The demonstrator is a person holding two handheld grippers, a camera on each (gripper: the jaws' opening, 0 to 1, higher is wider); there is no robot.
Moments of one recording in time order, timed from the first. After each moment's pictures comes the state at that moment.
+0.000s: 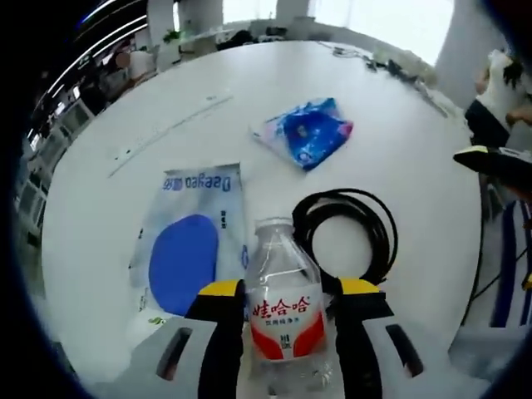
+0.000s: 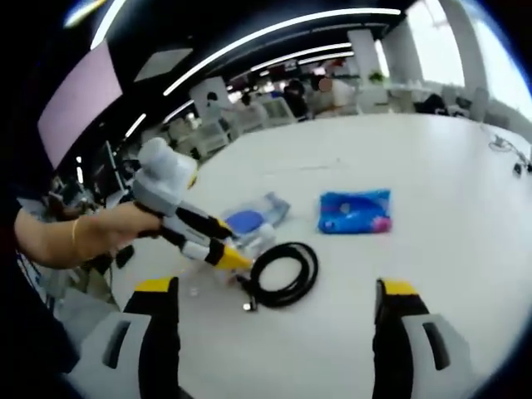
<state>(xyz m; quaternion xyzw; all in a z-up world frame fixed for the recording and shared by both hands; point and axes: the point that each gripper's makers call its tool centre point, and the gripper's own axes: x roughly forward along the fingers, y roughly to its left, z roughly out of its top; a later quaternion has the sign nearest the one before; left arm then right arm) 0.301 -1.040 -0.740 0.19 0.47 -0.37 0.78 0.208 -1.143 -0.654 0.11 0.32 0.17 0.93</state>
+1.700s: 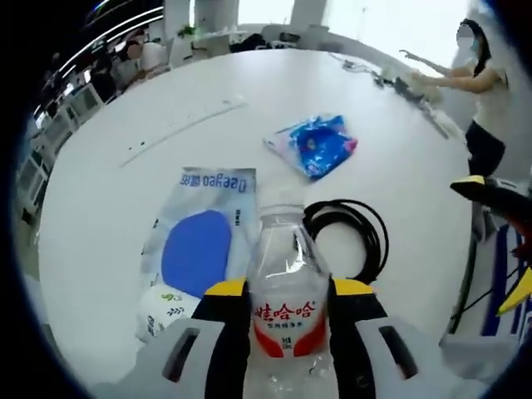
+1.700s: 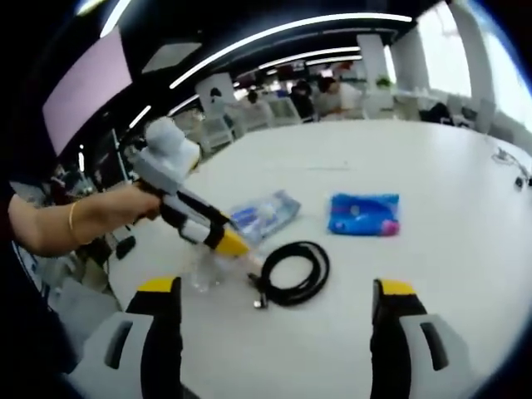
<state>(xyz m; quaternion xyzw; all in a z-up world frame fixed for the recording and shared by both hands) 0.300 -1.023 -0.711 0.12 0.46 -0.37 0.80 0.200 -1.124 -0.649 0.08 0.31 0.19 0.93</state>
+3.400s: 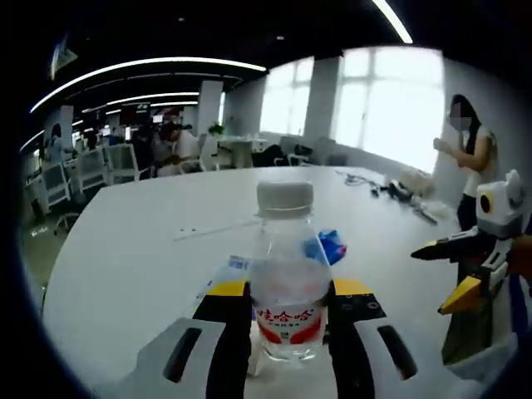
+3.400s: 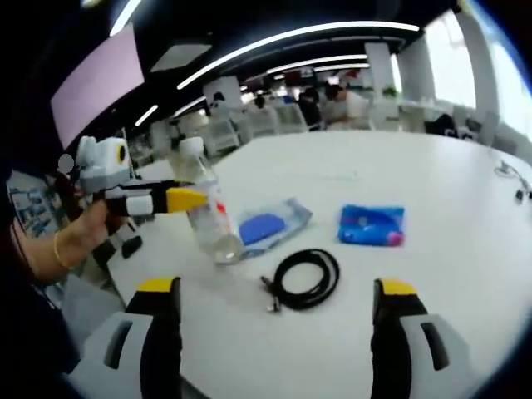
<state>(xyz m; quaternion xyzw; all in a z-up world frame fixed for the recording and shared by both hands) 0.294 -0.975 -0.599 0.00 0.20 -0.36 0.91 0.195 -1.110 -0.628 0.06 0.29 0.20 0.93</state>
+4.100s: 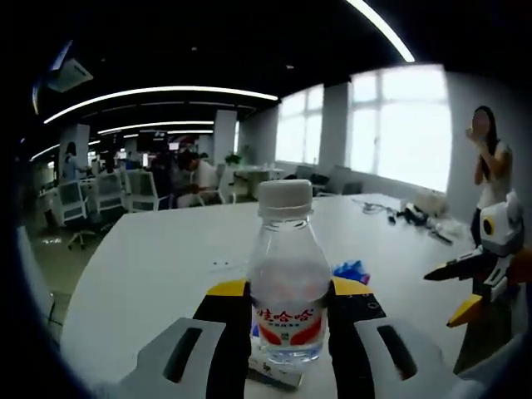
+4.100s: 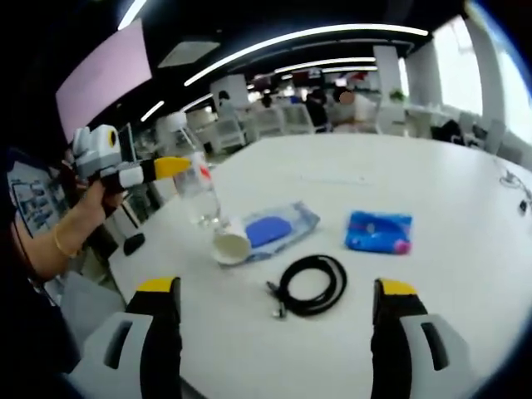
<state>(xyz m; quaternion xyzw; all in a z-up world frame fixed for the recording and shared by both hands) 0.320 -0.923 -0.552 -0.01 0.13 -0.31 0.94 0.200 -1.098 -0.626 0.05 0.29 0.21 0.93</state>
